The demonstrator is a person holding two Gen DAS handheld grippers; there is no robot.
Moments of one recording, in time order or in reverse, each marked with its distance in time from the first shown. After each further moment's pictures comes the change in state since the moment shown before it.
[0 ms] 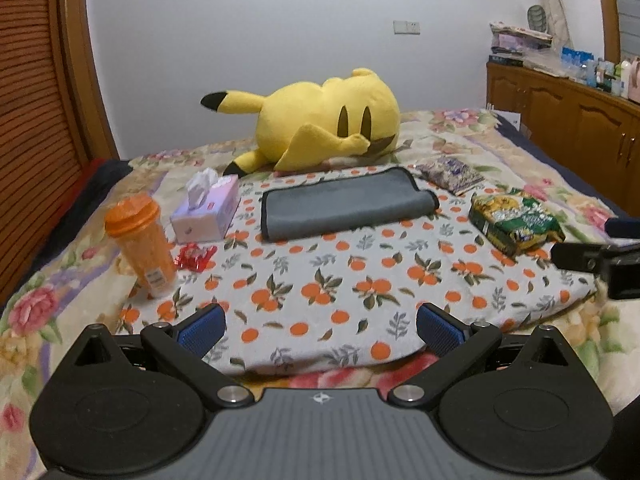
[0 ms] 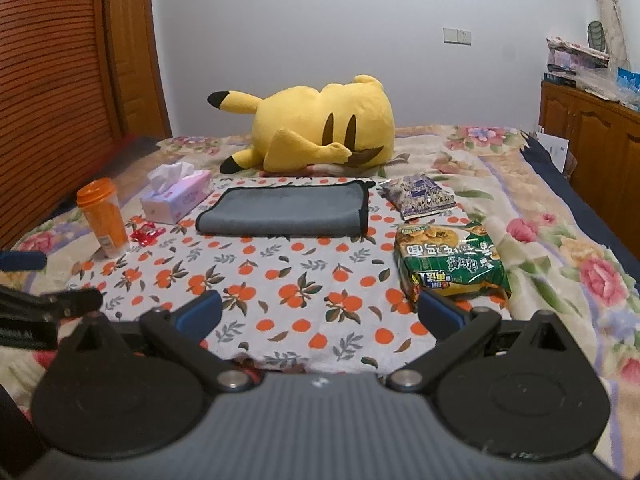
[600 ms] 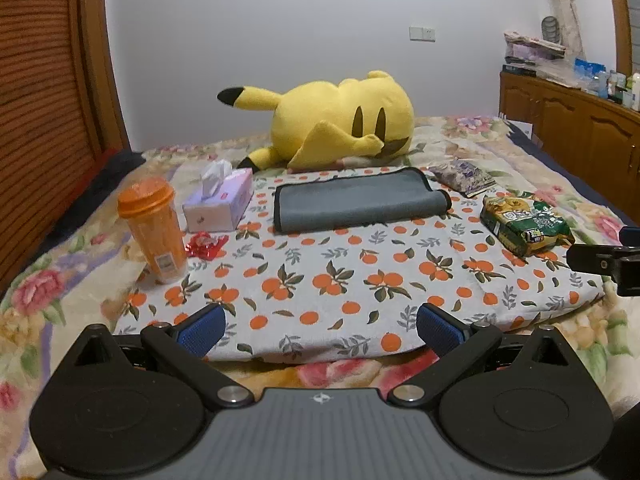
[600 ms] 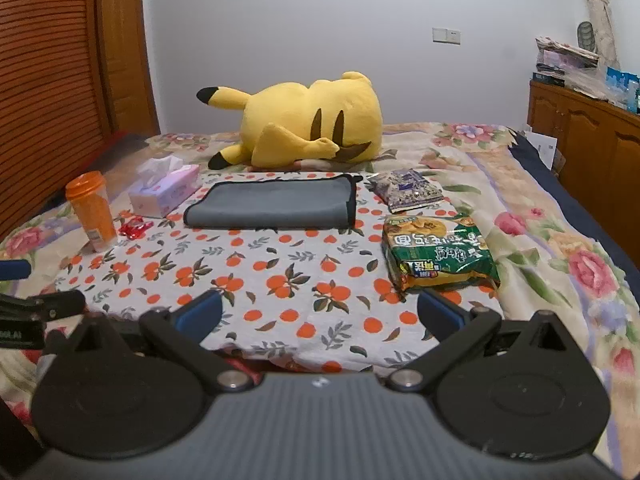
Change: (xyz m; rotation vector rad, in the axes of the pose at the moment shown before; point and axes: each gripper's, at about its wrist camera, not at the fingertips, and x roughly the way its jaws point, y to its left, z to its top) left arm -0.003 0.005 -0.015 -0.032 -0.034 0.026; right arm 0.001 -0.002 -0.010 0.006 0.001 -0.040
